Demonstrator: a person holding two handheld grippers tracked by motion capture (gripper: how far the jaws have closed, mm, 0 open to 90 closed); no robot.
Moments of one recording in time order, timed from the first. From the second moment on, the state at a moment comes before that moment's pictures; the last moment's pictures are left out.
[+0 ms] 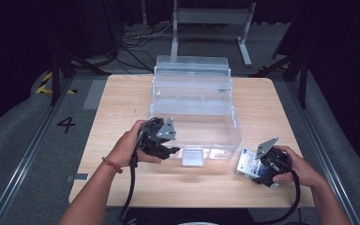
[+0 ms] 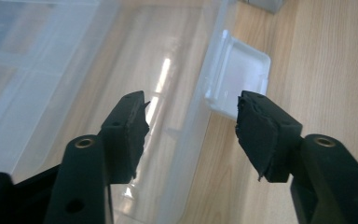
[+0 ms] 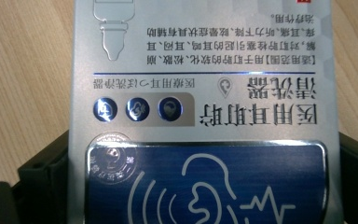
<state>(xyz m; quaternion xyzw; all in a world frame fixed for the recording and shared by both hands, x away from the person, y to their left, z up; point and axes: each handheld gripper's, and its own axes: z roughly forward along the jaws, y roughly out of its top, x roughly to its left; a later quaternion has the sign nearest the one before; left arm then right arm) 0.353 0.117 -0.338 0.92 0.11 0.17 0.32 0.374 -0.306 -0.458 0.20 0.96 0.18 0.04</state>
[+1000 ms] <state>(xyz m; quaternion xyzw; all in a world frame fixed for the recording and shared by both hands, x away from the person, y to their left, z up) 0.348 0.226 -0.477 0.90 0.29 0.11 0.32 0.372 -0.330 -0.437 0.24 0.94 0.22 0.08</state>
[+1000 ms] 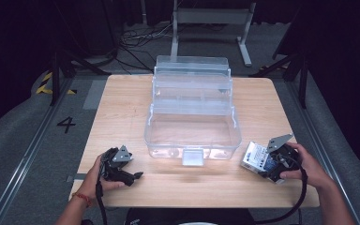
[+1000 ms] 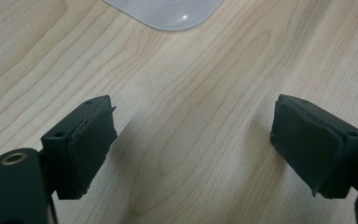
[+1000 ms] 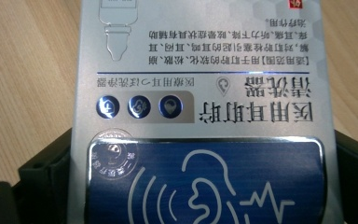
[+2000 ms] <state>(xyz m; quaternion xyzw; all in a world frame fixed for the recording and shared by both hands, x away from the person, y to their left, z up) 0.349 0.229 -0.482 0.88 0.29 0.11 0.35 0.389 -0.299 -0.330 0.18 0.94 0.25 0.18</state>
